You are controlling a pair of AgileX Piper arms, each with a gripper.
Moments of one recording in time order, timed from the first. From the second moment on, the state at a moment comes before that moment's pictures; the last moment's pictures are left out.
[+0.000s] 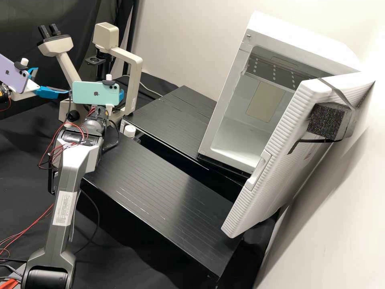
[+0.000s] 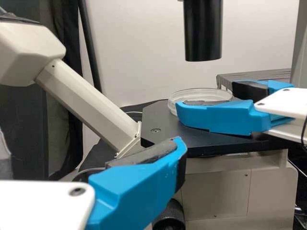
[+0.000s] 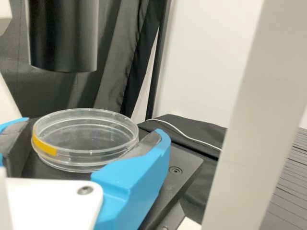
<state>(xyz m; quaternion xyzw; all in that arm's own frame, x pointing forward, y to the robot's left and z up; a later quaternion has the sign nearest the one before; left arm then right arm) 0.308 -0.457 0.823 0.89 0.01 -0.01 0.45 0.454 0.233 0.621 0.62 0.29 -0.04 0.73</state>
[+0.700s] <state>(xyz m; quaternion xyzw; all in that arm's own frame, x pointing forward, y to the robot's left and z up) 0.308 -0.457 0.823 0.89 0.01 -0.01 0.45 0.369 0.197 0.690 0.66 0.32 0.04 0.68</state>
